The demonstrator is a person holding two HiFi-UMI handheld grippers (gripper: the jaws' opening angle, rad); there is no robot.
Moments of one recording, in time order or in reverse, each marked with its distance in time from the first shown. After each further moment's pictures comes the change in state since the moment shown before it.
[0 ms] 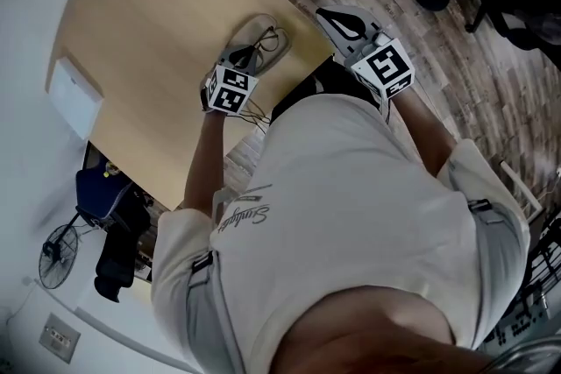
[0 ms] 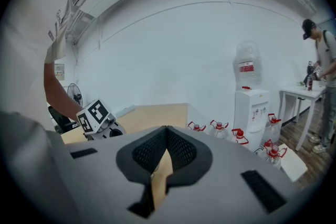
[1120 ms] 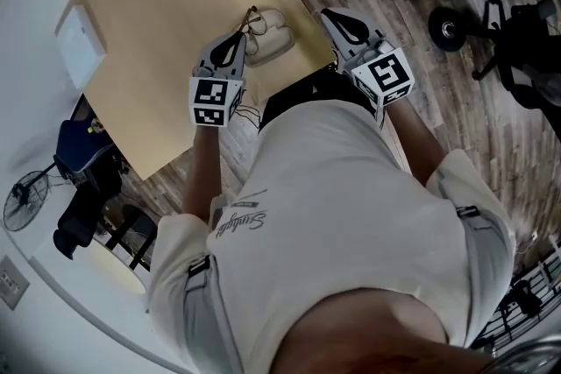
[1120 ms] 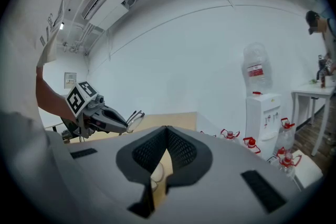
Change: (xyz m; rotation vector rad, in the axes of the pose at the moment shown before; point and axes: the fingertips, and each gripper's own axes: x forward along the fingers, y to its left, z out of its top) left arm -0.108 0.013 0.071 -0.284 -0.364 0.335; right arm -0.003 -0.002 0.021 0.001 -0.103 0.114
